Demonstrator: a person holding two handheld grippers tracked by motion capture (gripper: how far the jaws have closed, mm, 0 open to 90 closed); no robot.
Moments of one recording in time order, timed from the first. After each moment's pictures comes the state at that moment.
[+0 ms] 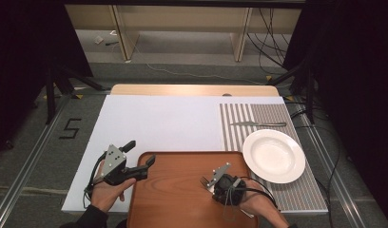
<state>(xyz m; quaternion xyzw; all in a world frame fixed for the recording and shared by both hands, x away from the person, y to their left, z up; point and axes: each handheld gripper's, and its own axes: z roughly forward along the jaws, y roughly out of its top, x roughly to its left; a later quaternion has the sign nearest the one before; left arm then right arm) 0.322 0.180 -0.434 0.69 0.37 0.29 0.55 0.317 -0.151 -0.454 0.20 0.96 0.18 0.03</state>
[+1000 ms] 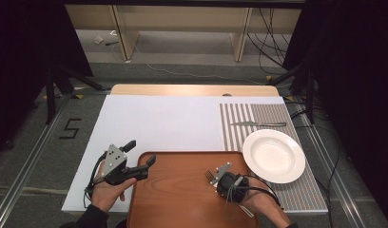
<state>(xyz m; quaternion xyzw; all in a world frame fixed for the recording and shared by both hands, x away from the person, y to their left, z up) 0.322 0.179 -0.434 0.69 0.37 0.29 0.55 0.322 -0.159 -0.455 0.21 0.96 0.14 0.07</state>
